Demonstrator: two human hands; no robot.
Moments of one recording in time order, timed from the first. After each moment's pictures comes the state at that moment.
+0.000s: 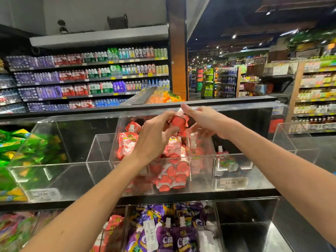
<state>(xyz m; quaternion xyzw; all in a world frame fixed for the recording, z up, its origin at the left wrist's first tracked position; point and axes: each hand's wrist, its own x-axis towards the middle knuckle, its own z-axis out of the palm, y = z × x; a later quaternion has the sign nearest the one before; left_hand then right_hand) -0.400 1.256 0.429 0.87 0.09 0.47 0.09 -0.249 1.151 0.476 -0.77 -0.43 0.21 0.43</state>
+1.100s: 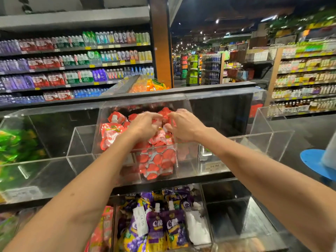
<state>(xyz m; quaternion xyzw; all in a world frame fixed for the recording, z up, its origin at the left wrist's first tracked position) -0.357 1.294 0.423 0.94 0.25 0.21 0.11 -0.237 1.176 0.417 -0.80 -0.57 -0.12 0.16</state>
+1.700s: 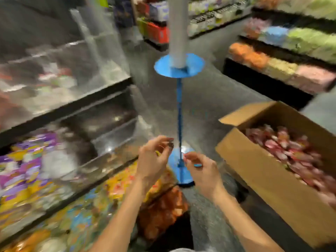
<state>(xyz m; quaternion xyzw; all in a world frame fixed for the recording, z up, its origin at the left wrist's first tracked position) -0.288 0.843 0.171 0.86 0.08 0.18 0.48 -0.264 0.680 0.126 -0.82 -0.12 0.06 0.56</state>
